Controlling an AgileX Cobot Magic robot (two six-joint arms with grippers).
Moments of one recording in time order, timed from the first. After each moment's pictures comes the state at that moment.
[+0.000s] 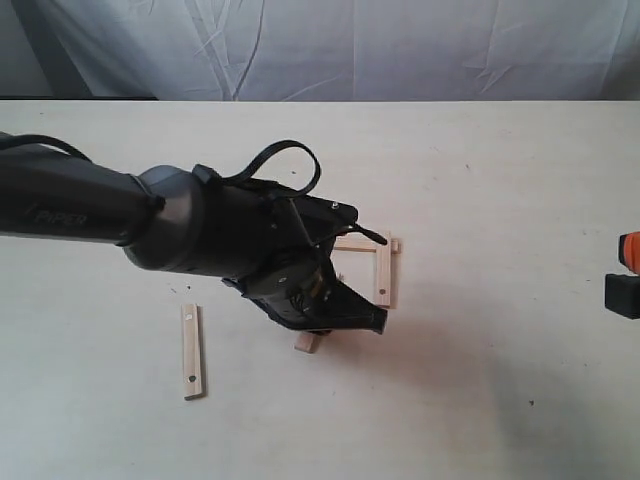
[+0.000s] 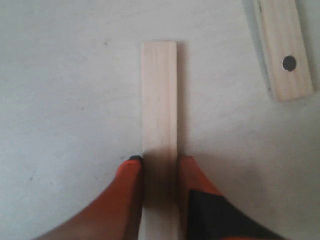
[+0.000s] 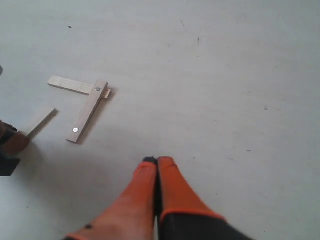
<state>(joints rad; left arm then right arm) -0.75 1.99 -1.12 0.34 0.46 -0.83 0.31 0.68 -0.44 -0.03 0.50 0.11</state>
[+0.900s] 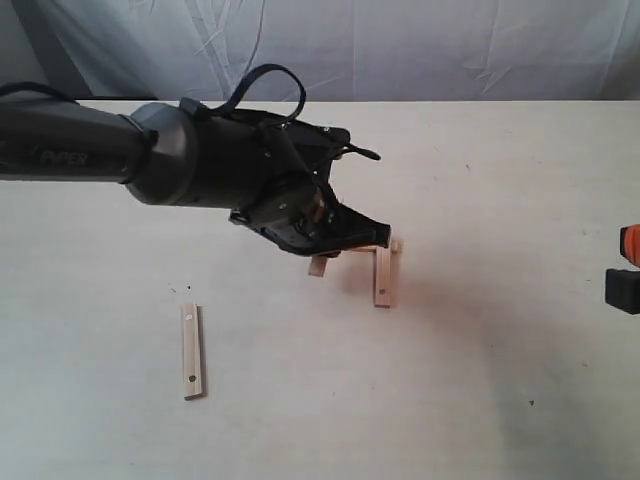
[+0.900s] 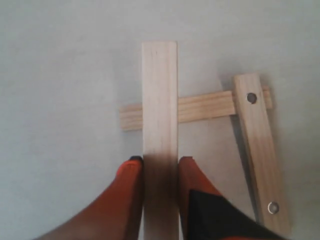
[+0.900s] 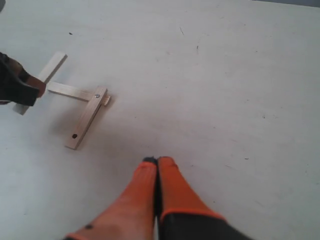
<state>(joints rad) -0.65 2.02 -1.28 0.39 0.45 -0.87 0.31 0.68 -0.44 -0.04 0.48 0.11</state>
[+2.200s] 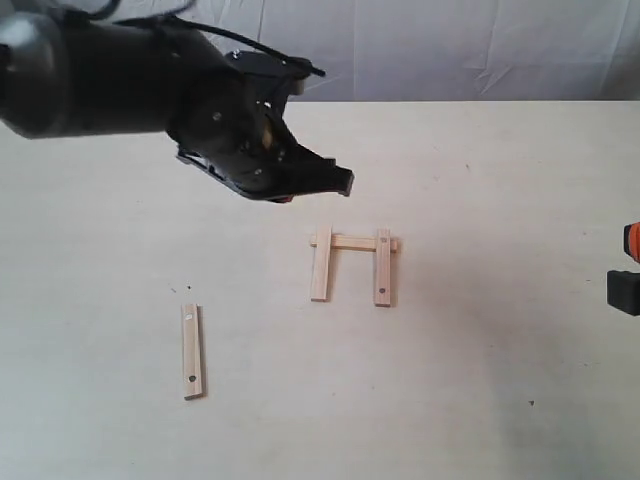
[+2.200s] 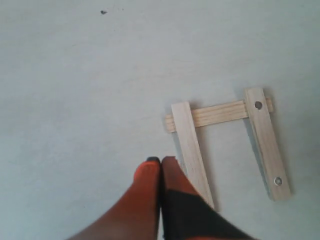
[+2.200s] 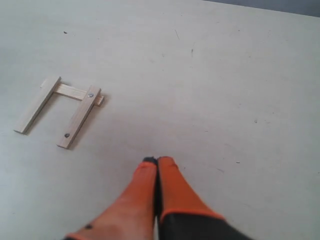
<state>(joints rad) -0.56 1.81 -1.28 0.26 0.59 -0.58 0.31 0.68 -0.44 -0.07 0.48 0.11</state>
